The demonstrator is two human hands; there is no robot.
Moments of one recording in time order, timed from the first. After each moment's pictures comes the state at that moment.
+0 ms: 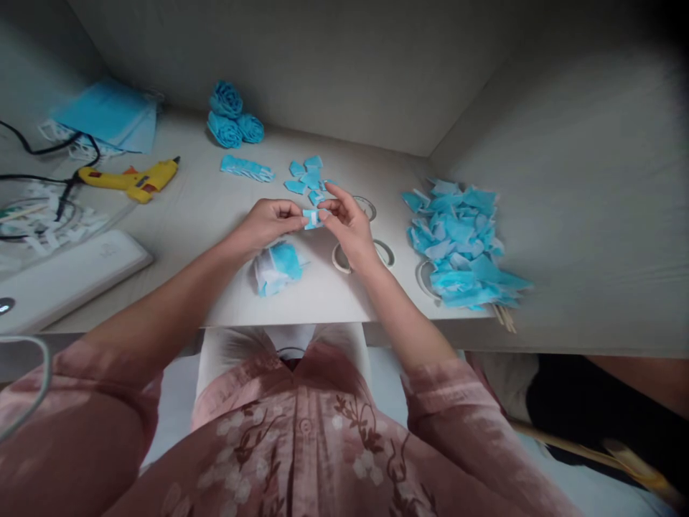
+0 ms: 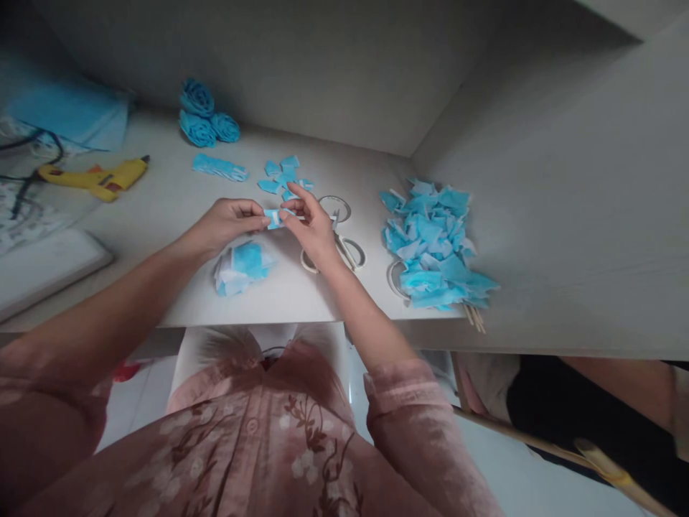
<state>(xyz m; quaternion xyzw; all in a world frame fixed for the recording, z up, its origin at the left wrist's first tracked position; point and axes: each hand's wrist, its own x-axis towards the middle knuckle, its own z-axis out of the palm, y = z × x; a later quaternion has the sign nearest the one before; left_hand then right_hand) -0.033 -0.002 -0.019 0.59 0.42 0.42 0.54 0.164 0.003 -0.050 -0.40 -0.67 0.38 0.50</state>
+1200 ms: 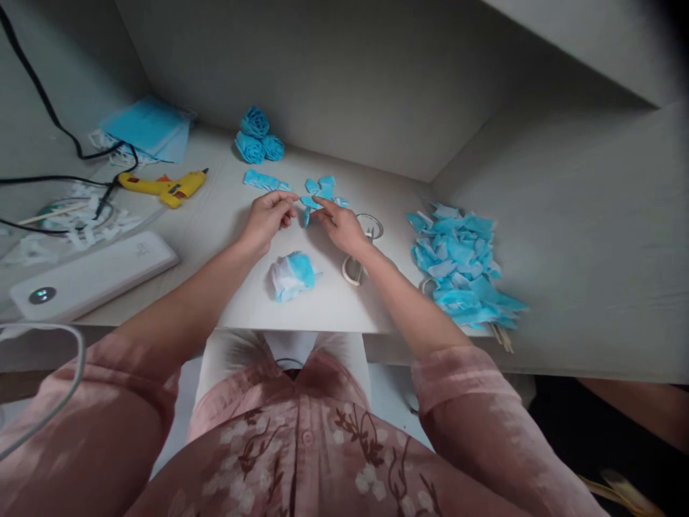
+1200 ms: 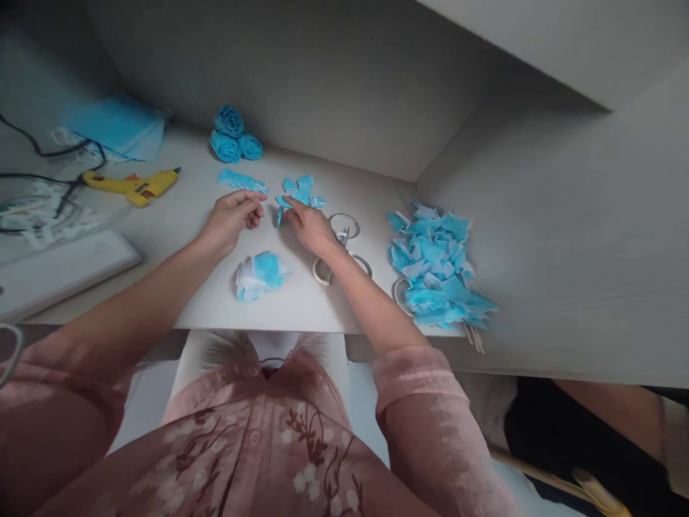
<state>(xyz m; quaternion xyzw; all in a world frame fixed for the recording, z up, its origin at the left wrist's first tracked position) -0.047 0.020 -0.019 0.43 0.46 0.58 0.52 0.142 0.047 -0.025 -0.47 -0.83 0.18 0.26</state>
